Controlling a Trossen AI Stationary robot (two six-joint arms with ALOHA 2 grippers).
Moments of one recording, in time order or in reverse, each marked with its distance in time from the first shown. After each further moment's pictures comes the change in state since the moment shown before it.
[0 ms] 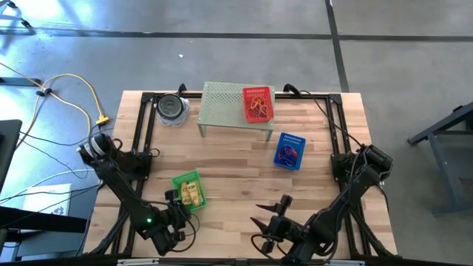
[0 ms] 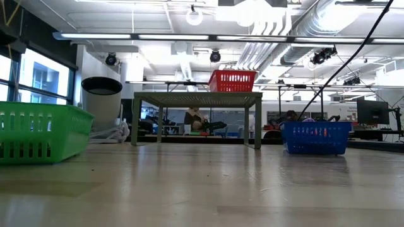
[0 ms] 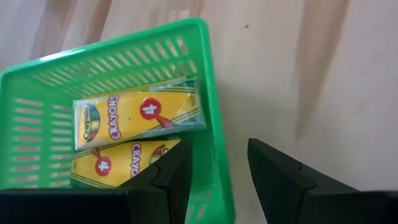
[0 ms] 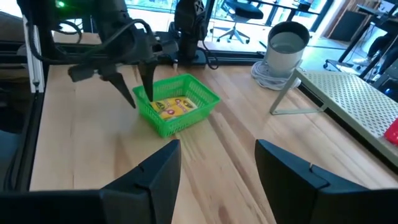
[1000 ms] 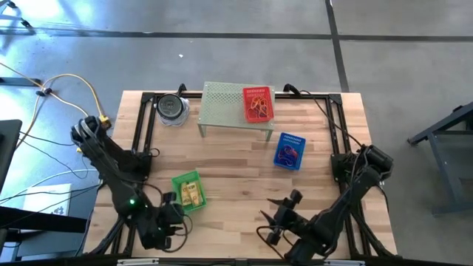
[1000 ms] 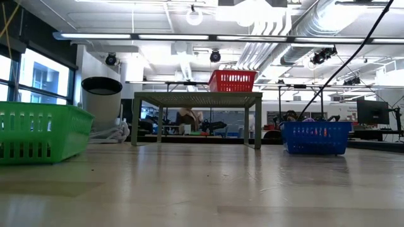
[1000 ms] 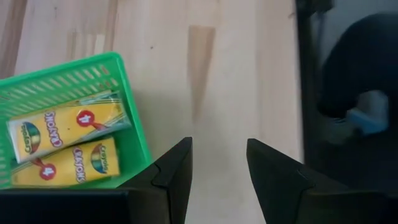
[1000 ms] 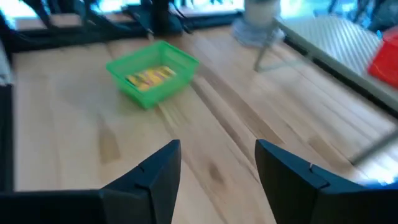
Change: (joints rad) left arm 0.006 -0.250 0.013 0.086 0.231 0.165; right arm 0.013 -0.002 0.000 -0.337 -0.055 0.450
